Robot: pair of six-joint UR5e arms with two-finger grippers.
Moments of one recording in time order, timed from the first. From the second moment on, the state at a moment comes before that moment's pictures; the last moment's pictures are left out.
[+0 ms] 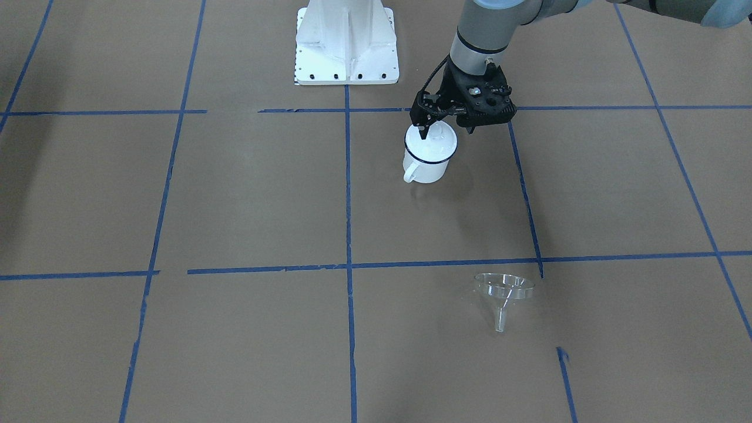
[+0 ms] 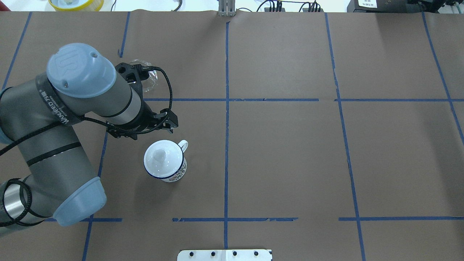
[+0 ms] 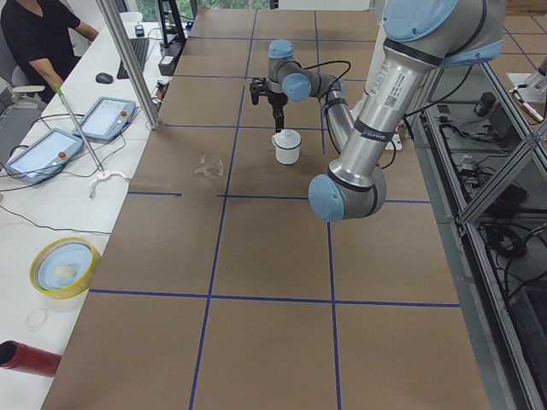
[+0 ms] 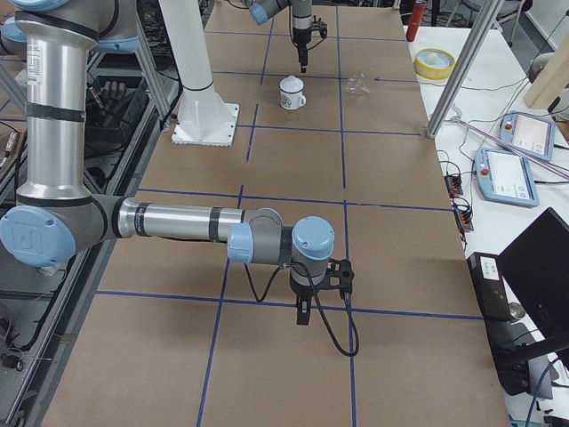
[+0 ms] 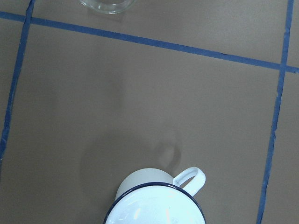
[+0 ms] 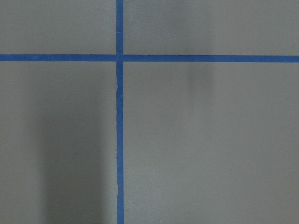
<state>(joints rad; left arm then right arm) -0.63 -2.09 -2.02 -1.39 -1.97 -1.30 1.57 -1.68 1.66 -1.57 2.29 0.01</state>
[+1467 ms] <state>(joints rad) -0.53 -2.08 -2.00 -1.39 -1.88 -1.30 1.57 -1.68 1.66 -1.57 2.29 0.01</state>
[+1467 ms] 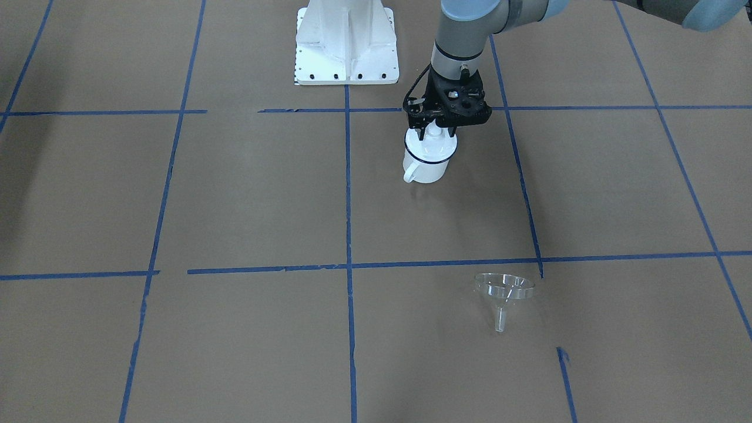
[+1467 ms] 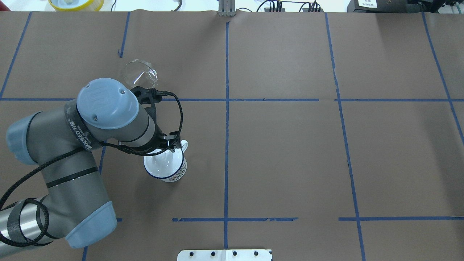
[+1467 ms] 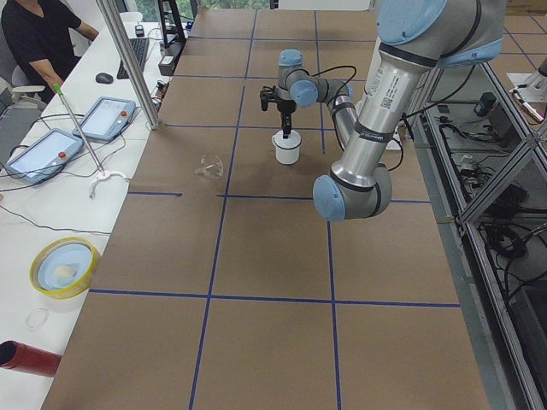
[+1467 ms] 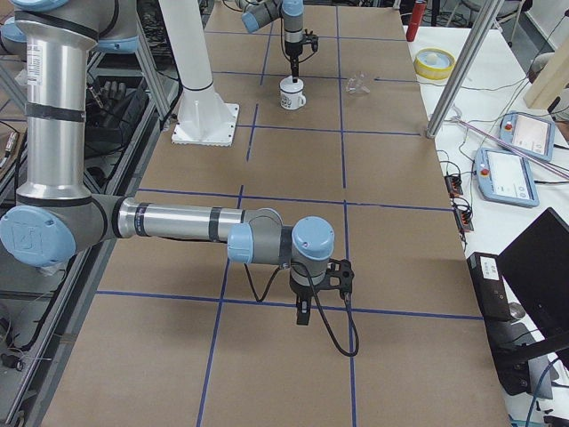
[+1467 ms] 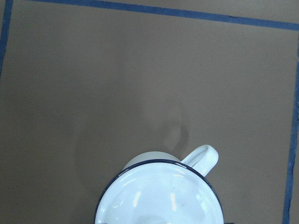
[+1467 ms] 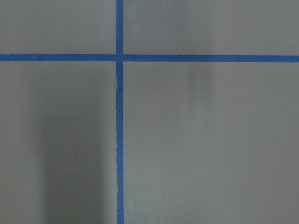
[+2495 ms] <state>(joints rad) -0.53 -2.08 -2.00 -1.39 -1.89 -1.31 1.57 -1.68 1.66 -1.57 2.29 0.01</state>
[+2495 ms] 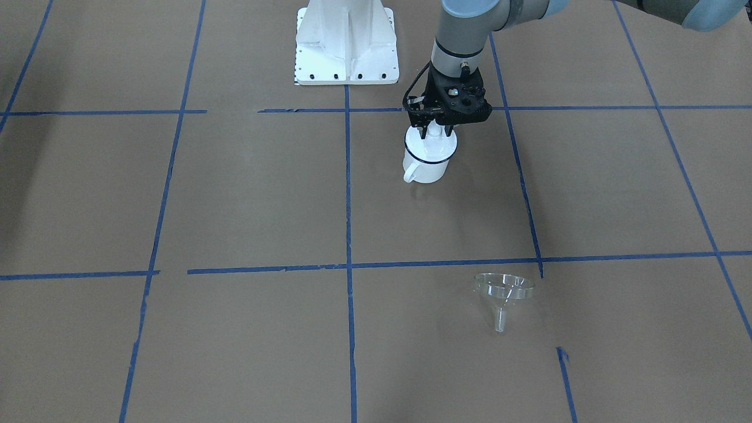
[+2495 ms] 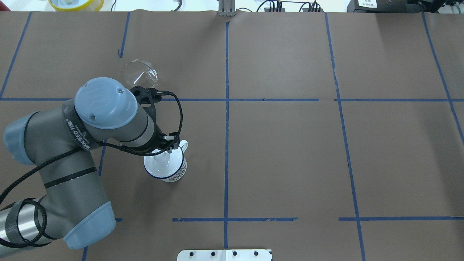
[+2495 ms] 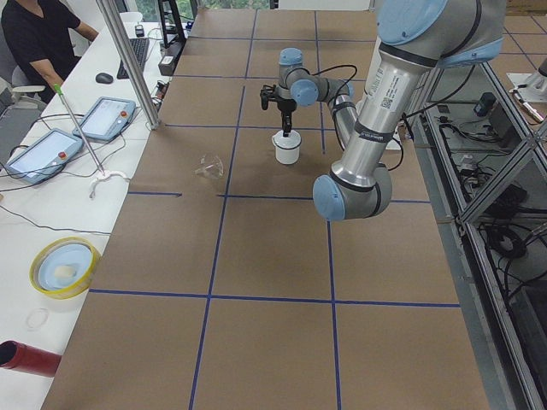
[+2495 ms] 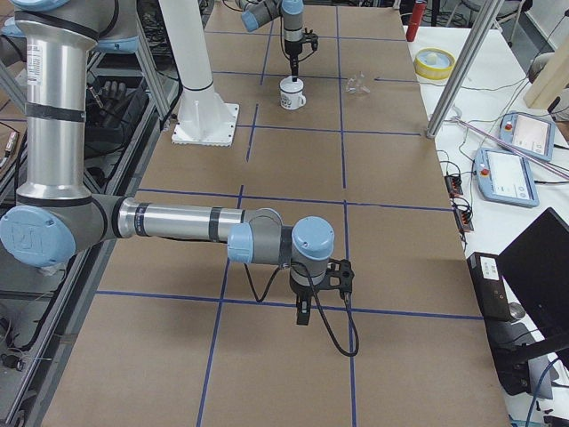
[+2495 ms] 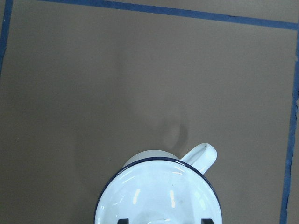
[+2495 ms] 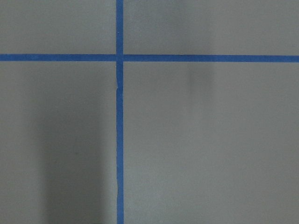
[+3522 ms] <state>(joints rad) -0.53 -2.08 -2.01 -1.39 -1.89 -1.31 1.57 -1.68 1.66 -1.57 2.29 0.01</state>
